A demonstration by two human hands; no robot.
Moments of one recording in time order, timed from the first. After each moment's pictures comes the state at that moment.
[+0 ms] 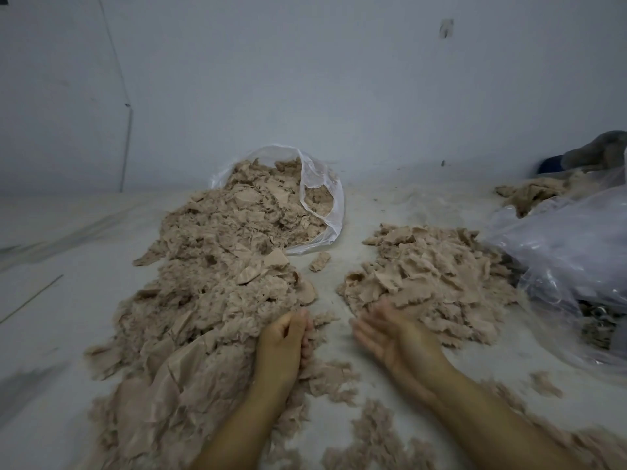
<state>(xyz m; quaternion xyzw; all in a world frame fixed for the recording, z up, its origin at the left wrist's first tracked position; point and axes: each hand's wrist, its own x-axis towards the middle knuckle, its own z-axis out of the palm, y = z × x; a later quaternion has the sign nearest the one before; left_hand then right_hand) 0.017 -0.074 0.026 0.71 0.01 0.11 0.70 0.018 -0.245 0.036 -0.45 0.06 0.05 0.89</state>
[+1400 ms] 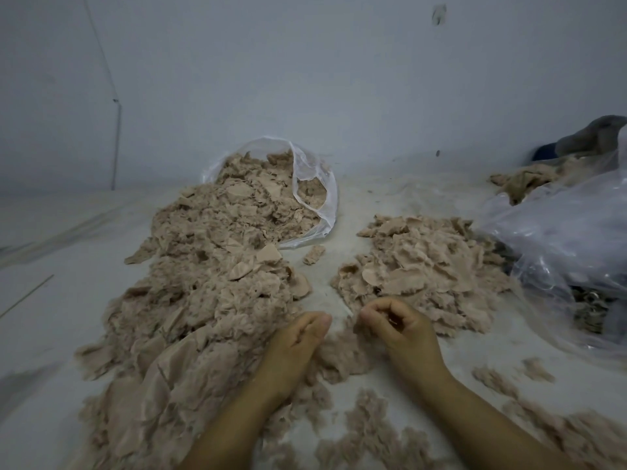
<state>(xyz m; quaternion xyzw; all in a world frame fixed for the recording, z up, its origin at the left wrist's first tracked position) 0.005 -0.077 0.031 0.79 -0.14 0.01 0.60 0.009 -0.251 0.021 -0.73 -0.10 -0.21 0.64</state>
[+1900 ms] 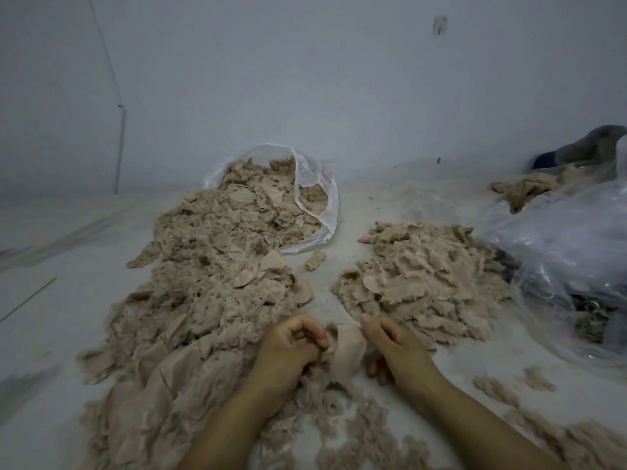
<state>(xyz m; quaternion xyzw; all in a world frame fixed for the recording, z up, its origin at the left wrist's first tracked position) 0.009 -0.072 0.033 0.69 -0.10 -0.01 0.72 0.003 -0.252 0.024 -0.76 -0.05 -0.01 0.65</state>
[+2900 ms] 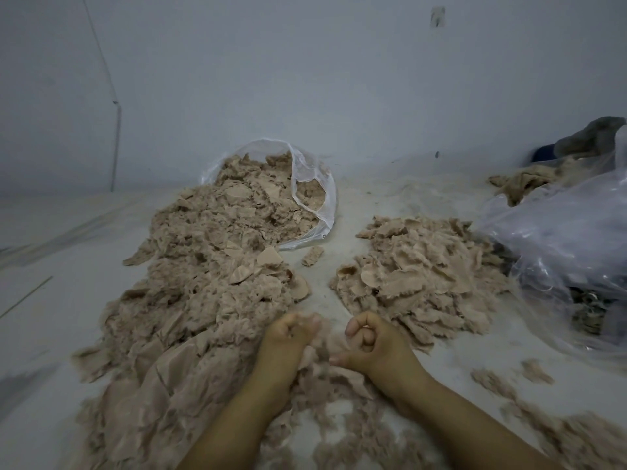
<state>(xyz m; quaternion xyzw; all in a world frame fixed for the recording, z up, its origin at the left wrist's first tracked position) 0.011 -0.082 0.027 0.66 -0.01 0.00 0.75 0.001 -0.237 0.019 -0.74 -0.05 0.03 0.67</state>
